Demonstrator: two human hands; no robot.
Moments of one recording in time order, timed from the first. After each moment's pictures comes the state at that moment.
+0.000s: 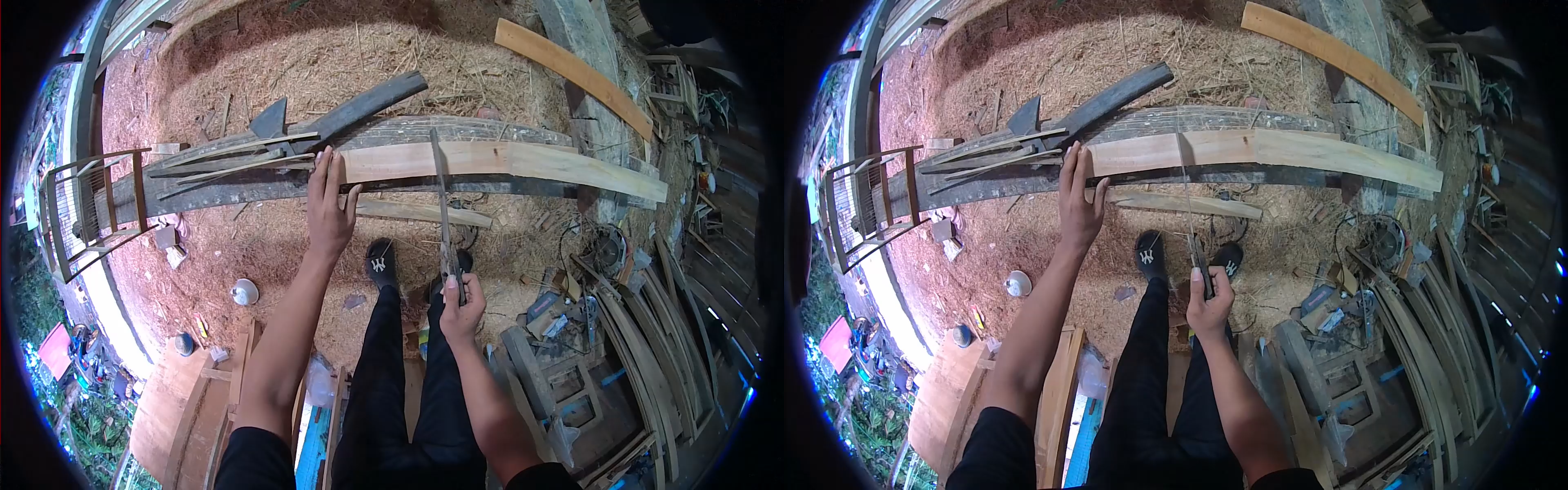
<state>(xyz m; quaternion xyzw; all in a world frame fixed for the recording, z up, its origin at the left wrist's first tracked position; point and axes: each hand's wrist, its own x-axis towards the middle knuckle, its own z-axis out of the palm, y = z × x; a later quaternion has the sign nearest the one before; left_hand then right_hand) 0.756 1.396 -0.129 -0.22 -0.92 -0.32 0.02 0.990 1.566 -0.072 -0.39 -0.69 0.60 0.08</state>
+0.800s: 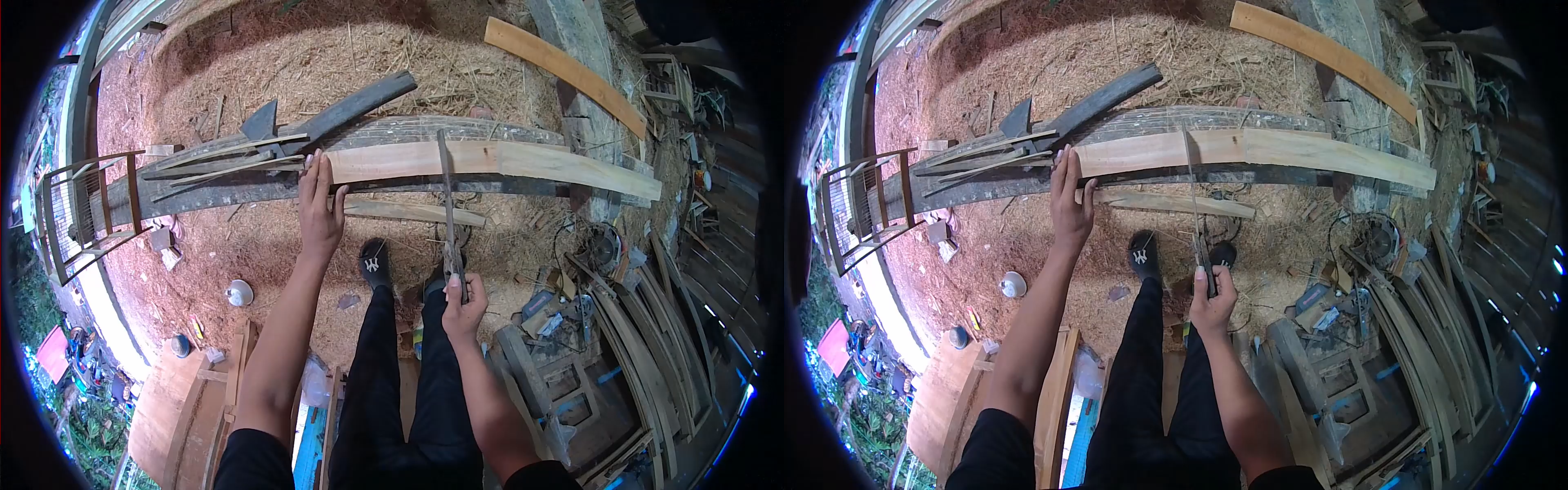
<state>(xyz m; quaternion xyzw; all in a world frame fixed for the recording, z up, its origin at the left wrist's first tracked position) 0.759 1.397 -0.134 -0.20 -0.93 -0.32 0.02 1.000 1.587 -0.074 -0.41 -0.70 0.58 0.07</state>
